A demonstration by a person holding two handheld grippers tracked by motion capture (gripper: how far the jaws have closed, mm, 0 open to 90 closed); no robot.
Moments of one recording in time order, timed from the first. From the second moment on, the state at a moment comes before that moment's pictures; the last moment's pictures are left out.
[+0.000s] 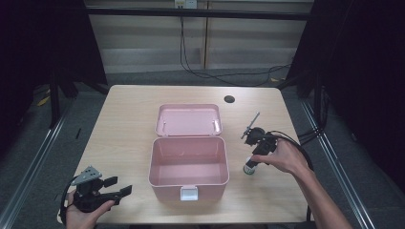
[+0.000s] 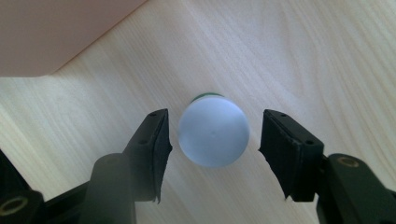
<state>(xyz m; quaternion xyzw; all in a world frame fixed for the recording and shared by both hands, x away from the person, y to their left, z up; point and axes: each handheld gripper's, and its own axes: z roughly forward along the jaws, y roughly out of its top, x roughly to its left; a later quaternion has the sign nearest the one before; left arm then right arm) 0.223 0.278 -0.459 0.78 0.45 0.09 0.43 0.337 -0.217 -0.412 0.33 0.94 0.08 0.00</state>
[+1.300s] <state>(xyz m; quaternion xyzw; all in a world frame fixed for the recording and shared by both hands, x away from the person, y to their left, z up) 0.223 0.278 -0.458 0.78 0.45 0.09 0.43 0.337 -0.207 -0.428 0.28 0.96 0.05 -0.01</state>
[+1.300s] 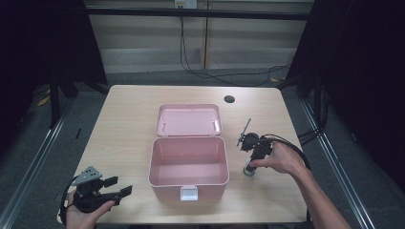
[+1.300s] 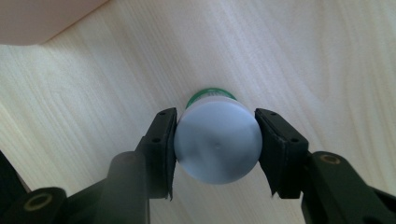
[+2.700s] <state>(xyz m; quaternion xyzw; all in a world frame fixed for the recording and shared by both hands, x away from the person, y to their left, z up) 0.224 0.276 -0.460 0.78 0.46 0.09 0.42 0.320 -0.197 -0.349 0.25 0.96 0.10 0.04</state>
